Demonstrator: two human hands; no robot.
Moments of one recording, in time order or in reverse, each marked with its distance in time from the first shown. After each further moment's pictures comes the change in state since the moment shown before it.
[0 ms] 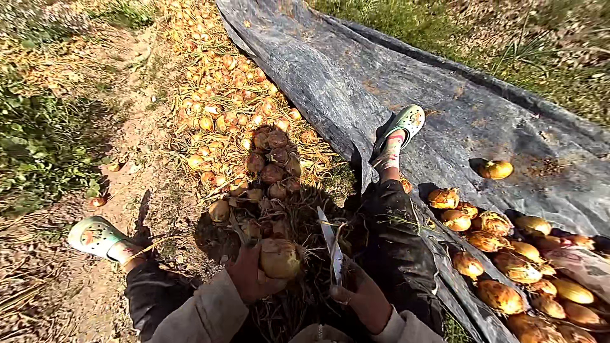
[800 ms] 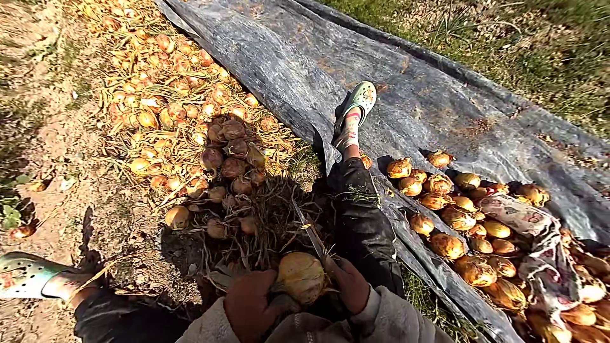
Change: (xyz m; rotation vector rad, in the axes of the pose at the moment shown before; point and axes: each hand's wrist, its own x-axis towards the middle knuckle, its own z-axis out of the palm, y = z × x) left_hand -0.009 0.042 0.052 0.211 0.109 0.364; right_hand -0.012 -0.006 -0.013 0.327 -0.106 0.095
